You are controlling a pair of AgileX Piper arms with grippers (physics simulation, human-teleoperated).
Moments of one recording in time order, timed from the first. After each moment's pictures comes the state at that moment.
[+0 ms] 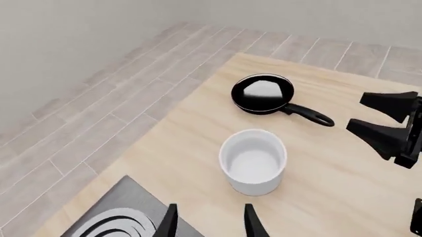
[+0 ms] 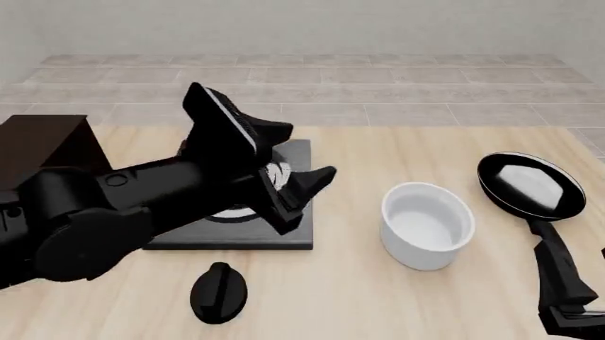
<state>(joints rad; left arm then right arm) -0.86 1.22 -0.83 -0.07 0.19 -0.02 0.00 0.00 0.02 0.02</state>
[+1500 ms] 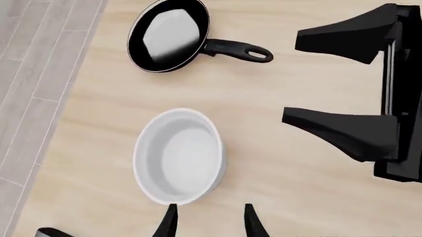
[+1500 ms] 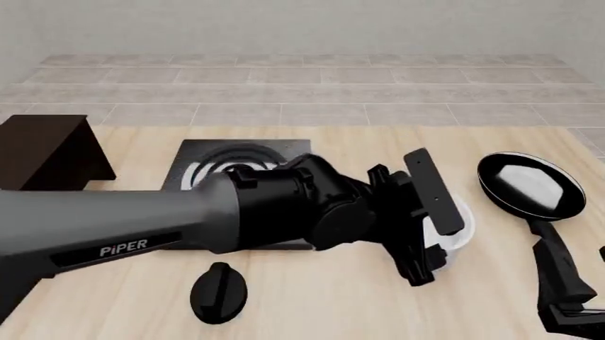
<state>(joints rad) -1.08 1.85 -1.40 0.33 0.39 -0.02 0.02 0.00 0.01 0.04</state>
